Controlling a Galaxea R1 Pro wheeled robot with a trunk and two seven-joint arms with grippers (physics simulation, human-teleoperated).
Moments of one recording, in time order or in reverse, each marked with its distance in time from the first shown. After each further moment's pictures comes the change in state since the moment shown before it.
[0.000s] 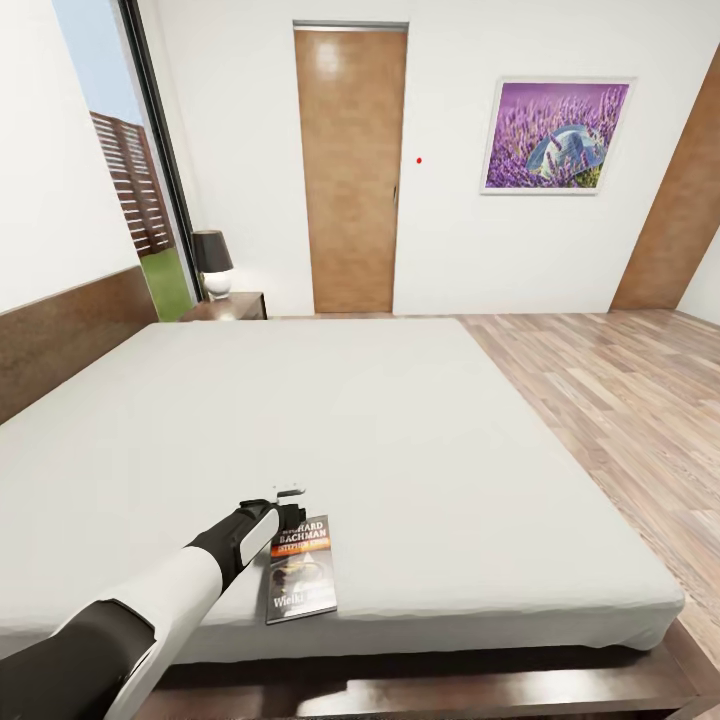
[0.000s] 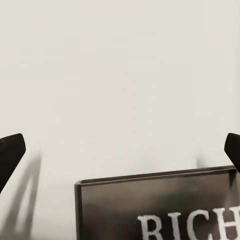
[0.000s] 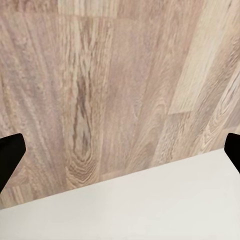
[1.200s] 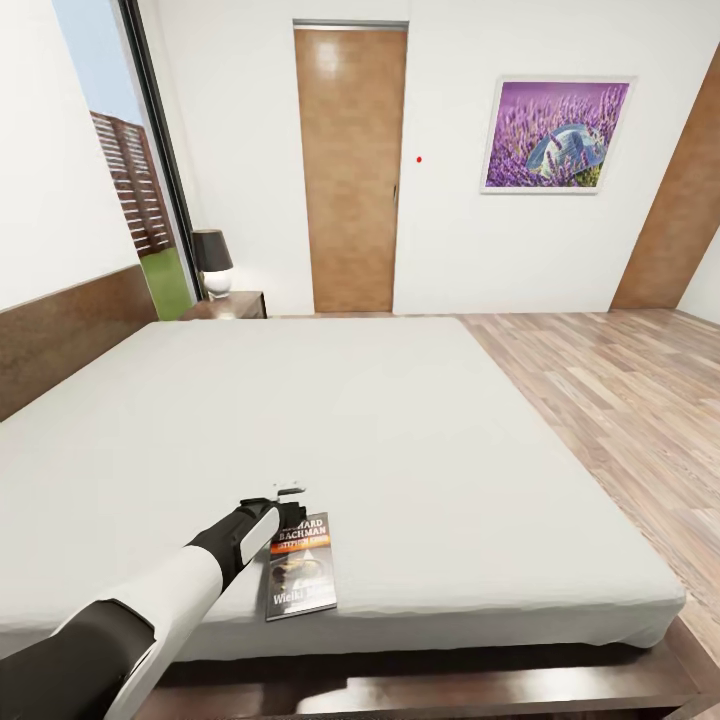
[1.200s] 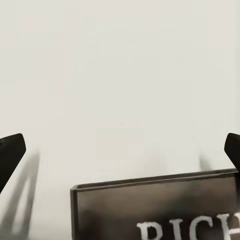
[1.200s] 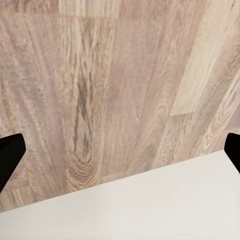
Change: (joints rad) left arm -0.001 0.000 0.003 -0.009 -0.009 0.000 0.000; right arm 0.000 0.000 0.000 -0.002 0.000 0.001 0.000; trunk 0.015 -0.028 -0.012
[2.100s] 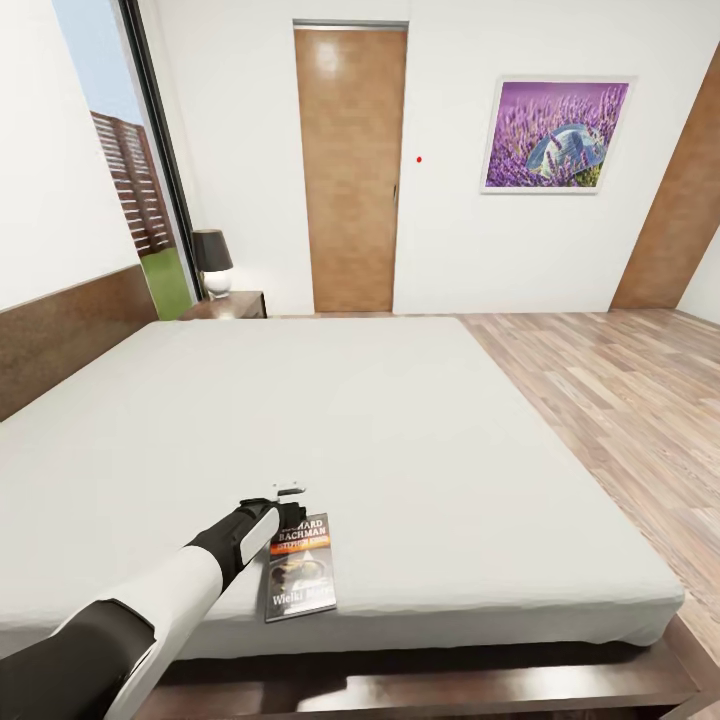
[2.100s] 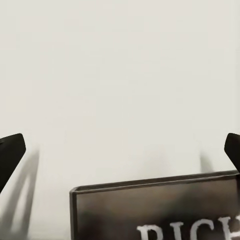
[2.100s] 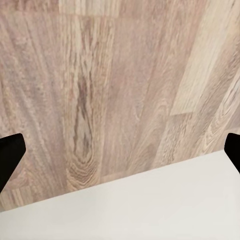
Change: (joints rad) left arm 0.000 0.000 0.000 0.003 0.003 0.000 -0.001; right arm 0.000 0.000 0.000 -0.001 0.000 0.000 0.000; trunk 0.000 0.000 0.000
